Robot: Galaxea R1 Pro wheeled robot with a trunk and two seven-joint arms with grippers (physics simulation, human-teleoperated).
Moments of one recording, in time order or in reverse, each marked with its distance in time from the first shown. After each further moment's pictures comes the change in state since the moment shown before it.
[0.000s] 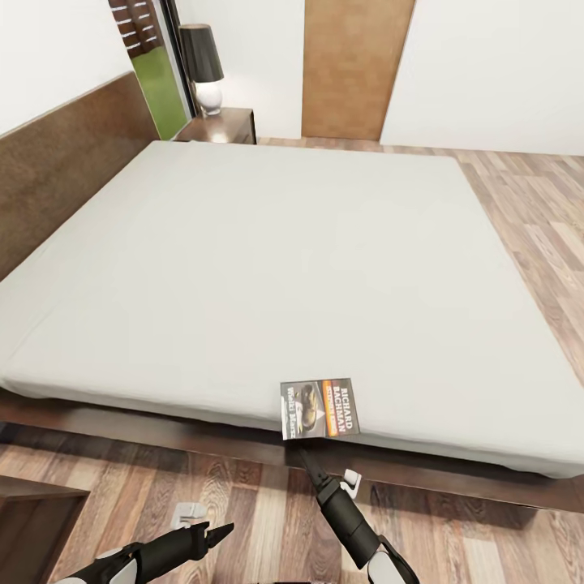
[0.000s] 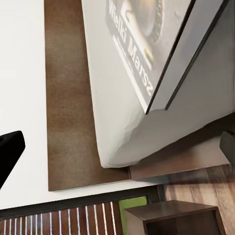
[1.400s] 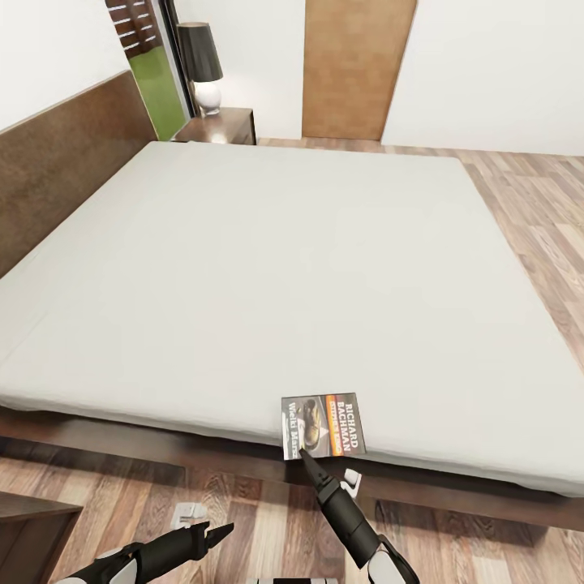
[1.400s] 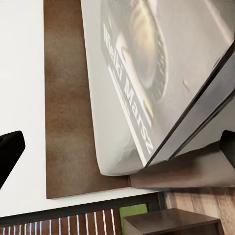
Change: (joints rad) left arm 0.000 0.000 0.000 0.000 0.000 0.000 0.000; right arm 0.000 -0.001 -0.001 -0.004 0.000 0.000 0.001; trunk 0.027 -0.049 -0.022
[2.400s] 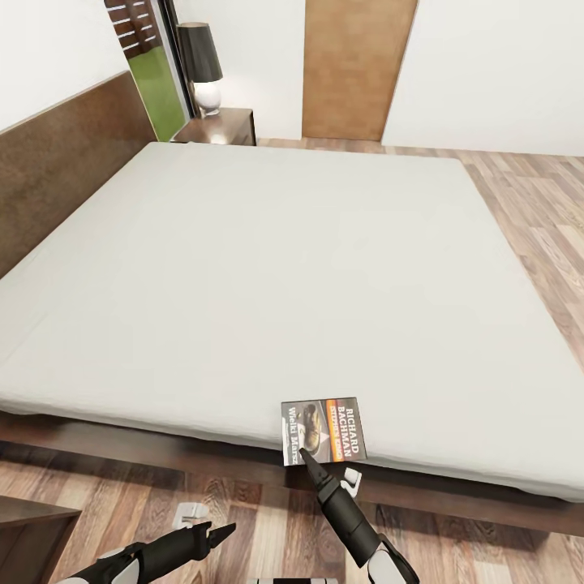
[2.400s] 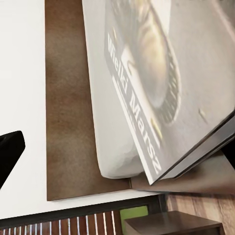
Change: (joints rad) left arm 0.000 -0.007 0.000 0.000 0.000 0.000 0.000; right arm 0.000 0.000 0.000 -0.005 0.000 0.000 0.000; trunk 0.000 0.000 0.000
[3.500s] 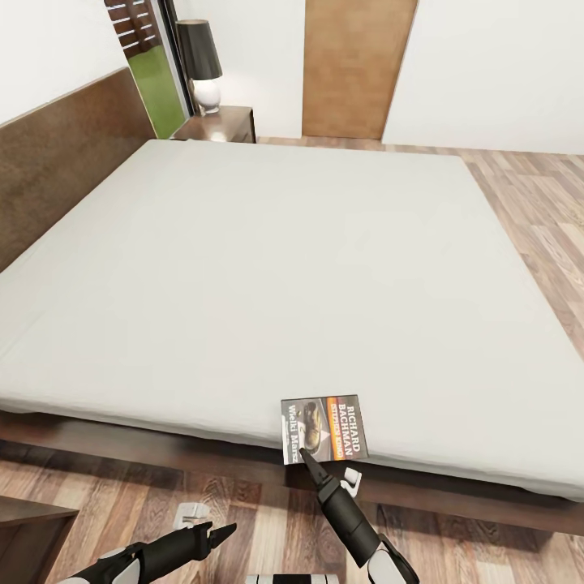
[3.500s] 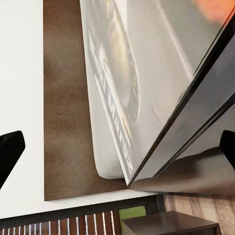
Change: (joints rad) left arm 0.000 -0.002 0.000 0.000 0.000 0.002 0.000; right arm 0.000 0.000 0.000 0.000 0.000 0.000 0.000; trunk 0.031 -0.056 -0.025
